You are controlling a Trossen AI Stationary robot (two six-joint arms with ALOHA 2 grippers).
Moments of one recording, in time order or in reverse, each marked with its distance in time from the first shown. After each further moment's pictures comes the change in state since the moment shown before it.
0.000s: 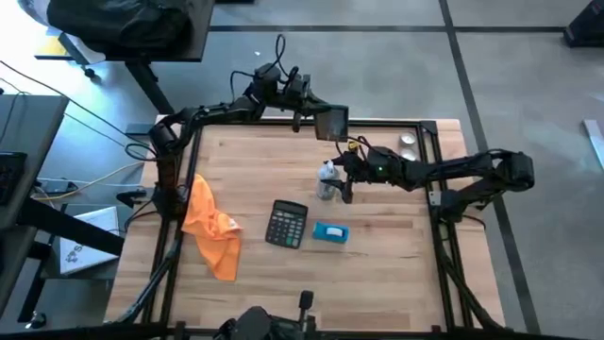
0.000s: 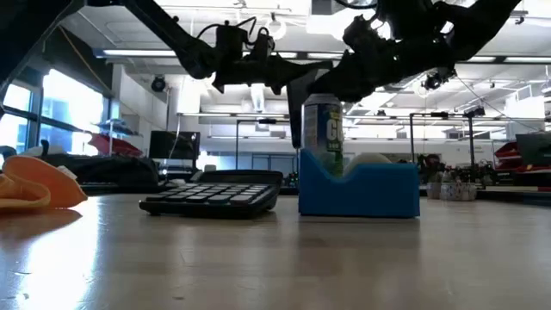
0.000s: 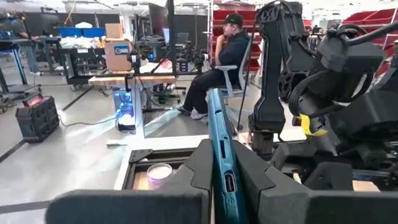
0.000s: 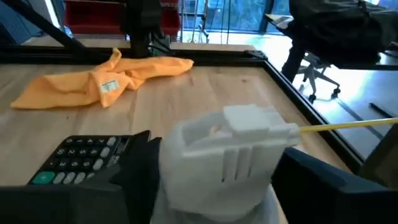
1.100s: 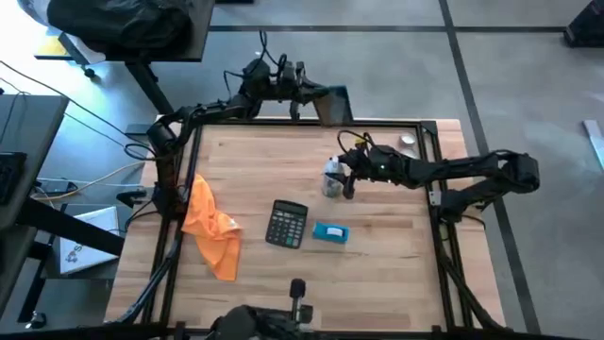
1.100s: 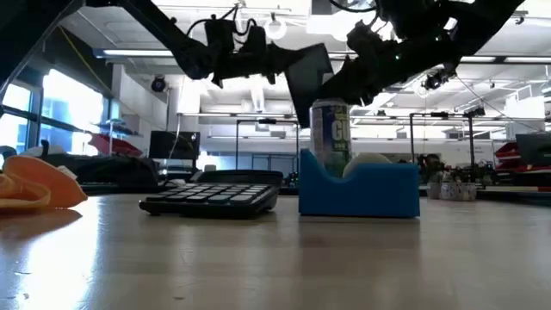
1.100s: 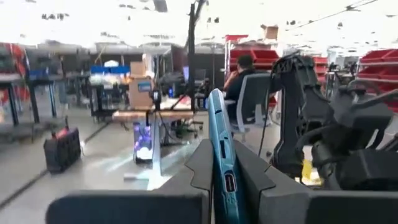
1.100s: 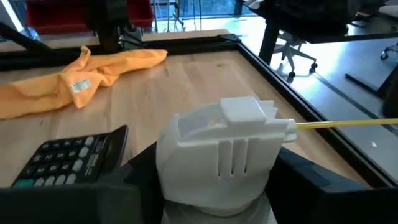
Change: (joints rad) left arm 0.035 -0.006 0.000 0.199 -0.065 -0.154; right arm -0.017 -0.058 0.000 -0.107 0.099 0.064
